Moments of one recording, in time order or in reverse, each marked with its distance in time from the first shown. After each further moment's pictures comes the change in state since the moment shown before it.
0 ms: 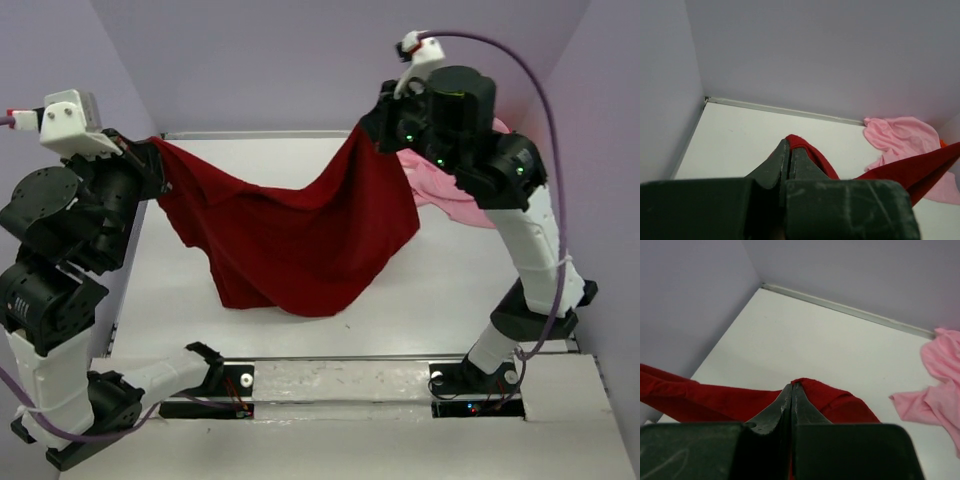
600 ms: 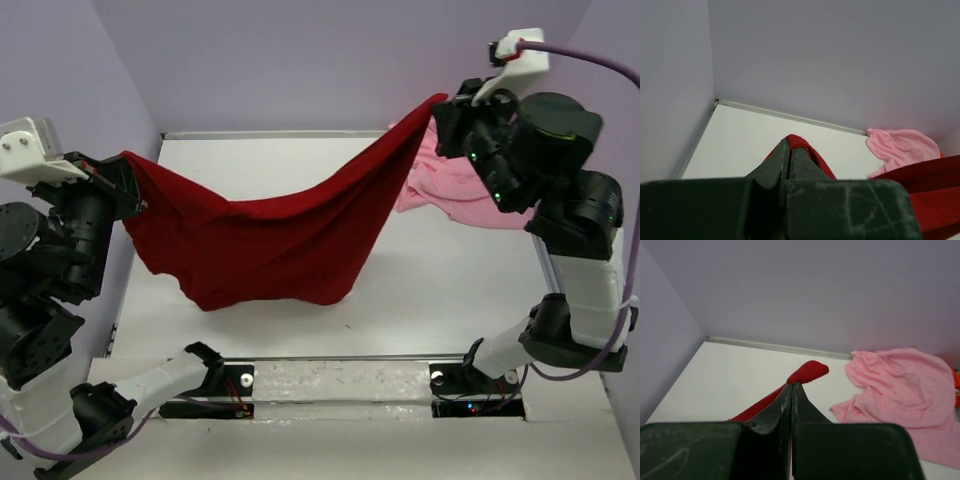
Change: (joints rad) left arm -0.032 -0.090 -0.019 -0.012 -0.089 0.000; right arm 0.208 -0.139 0.005 0.034 0.510 -0.157
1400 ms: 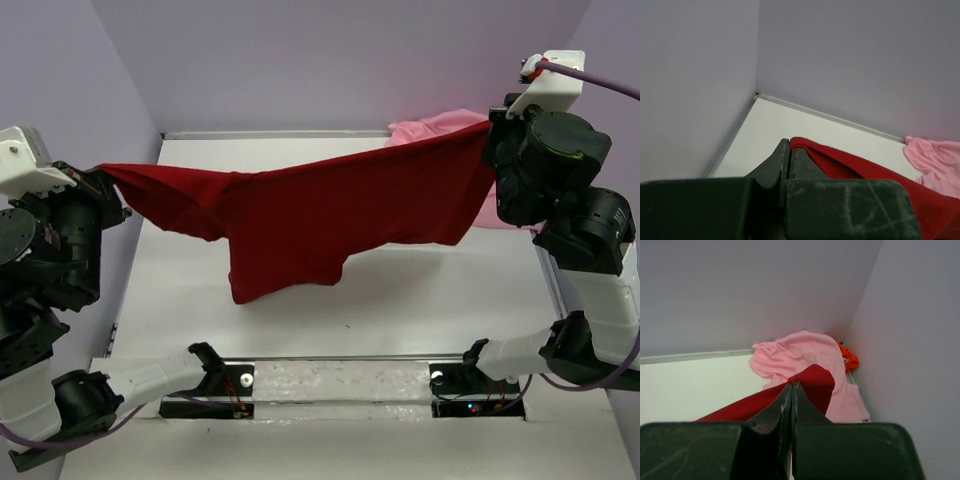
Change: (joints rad) left arm -0.225 -0.005 -0.003 -0.043 -0.394 0.054; right arm -0.040 -0.166 -0.243 0.087 0.423 -0.177
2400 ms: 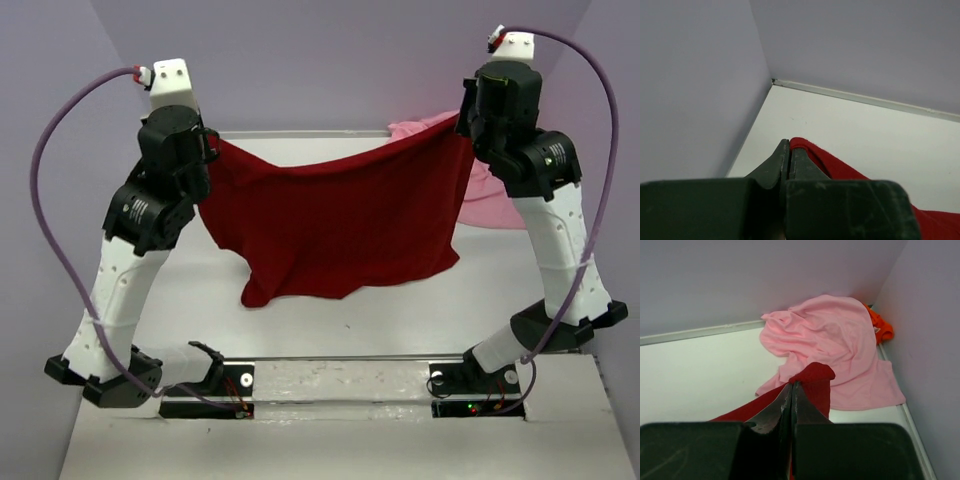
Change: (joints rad) left arm 0.303 0.274 -0.176 0.247 0.218 0.093; right arm -0.456 0.174 -0.018 -0.092 -0.484 0.247
